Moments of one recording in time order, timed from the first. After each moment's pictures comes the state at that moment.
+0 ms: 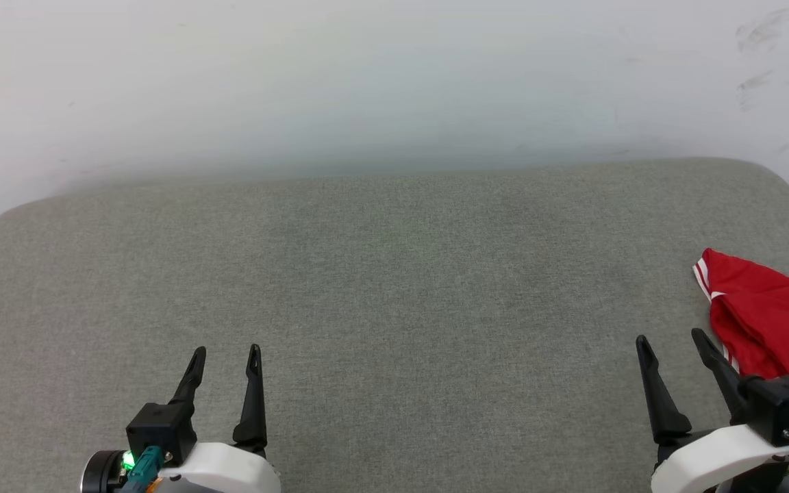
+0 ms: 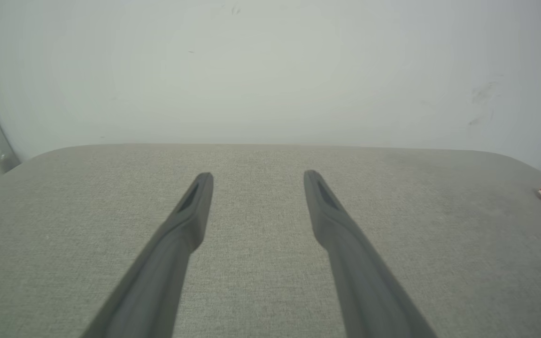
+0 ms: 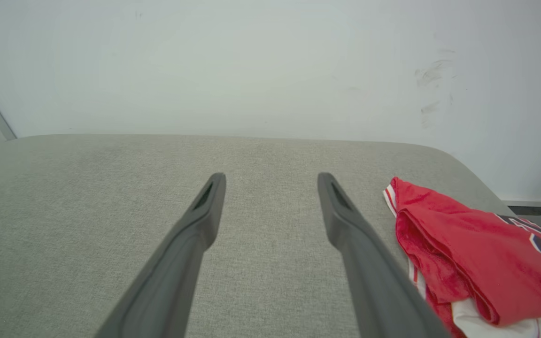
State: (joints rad) left arm -0.03 0.32 -0.37 0.09 -0.47 0.28 -0.26; right arm 0.07 -0.08 -0.02 -0.05 0.10 0.13 0.00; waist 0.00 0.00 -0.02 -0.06
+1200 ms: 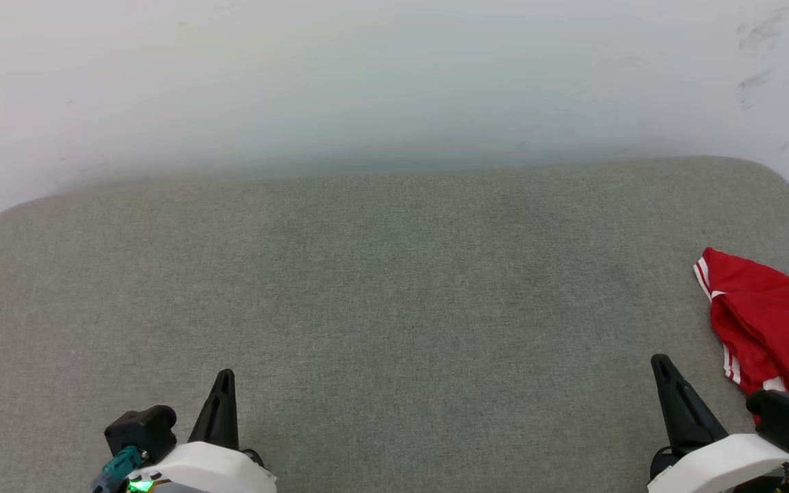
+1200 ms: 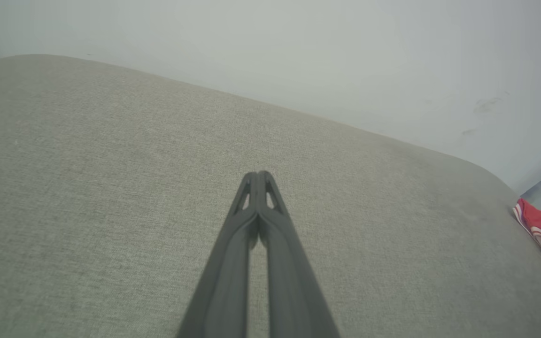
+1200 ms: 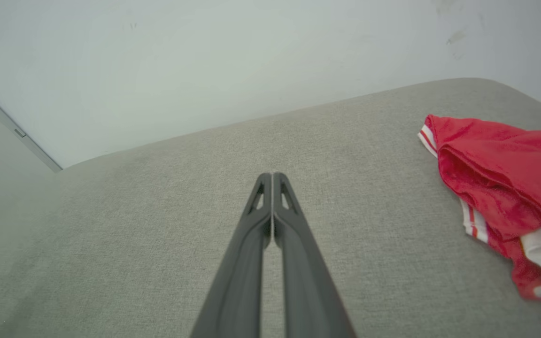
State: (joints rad) left arm 0.00 0.27 -0.32 0.15 -0.65 0.21 -0.21; right arm 0.08 -0.07 -0.01 0.02 0.33 0.13 0.02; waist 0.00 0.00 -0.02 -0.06
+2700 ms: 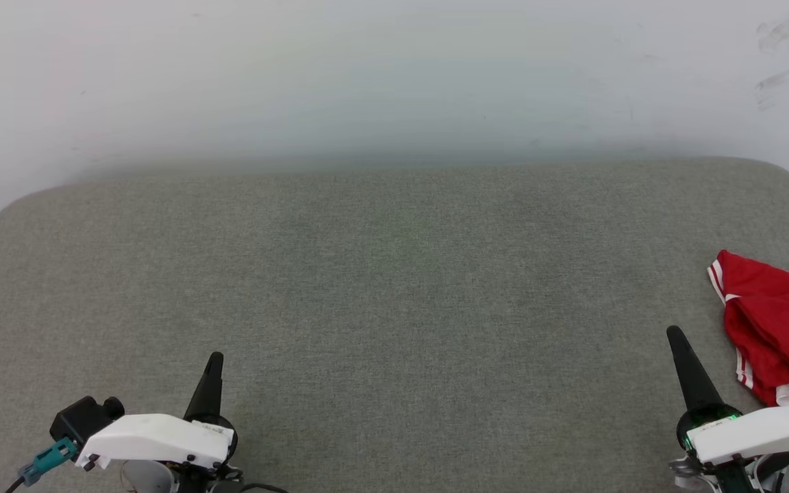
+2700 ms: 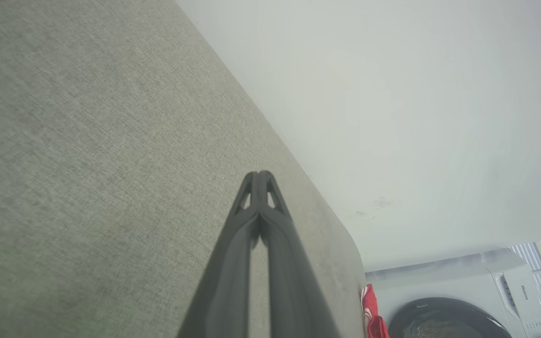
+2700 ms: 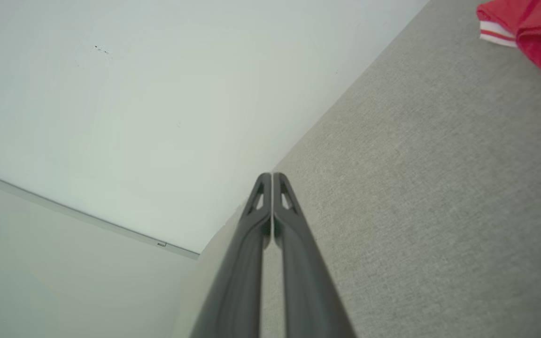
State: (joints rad) left arm -0.05 0.16 -0.10 0.20 -1.18 0.03 -0.05; right arm -0.02 -0.07 -0.06 0.14 1.02 0.13 0.06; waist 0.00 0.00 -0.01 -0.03
